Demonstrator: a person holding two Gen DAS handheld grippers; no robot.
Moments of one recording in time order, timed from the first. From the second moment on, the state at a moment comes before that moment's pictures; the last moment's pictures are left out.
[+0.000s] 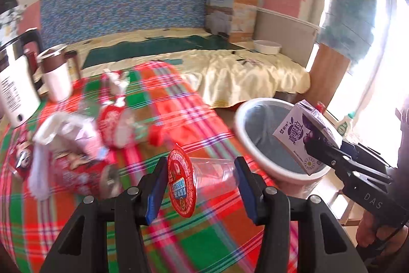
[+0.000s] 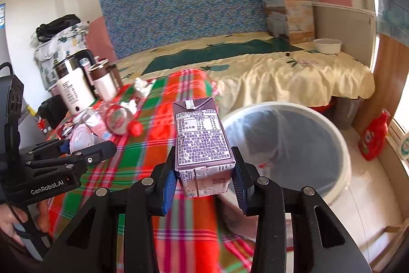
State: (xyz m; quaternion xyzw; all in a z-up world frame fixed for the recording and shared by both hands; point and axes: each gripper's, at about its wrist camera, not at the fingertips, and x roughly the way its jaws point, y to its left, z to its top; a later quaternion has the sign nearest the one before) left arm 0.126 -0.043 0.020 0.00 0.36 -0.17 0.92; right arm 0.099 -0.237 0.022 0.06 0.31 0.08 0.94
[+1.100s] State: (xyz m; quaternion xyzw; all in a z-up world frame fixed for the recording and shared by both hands) left arm 0.198 -0.188 -0.017 0.02 0.40 -0.27 0.87; right arm 0.136 -0.342 -0.027 0.05 0.39 -0.04 0.92
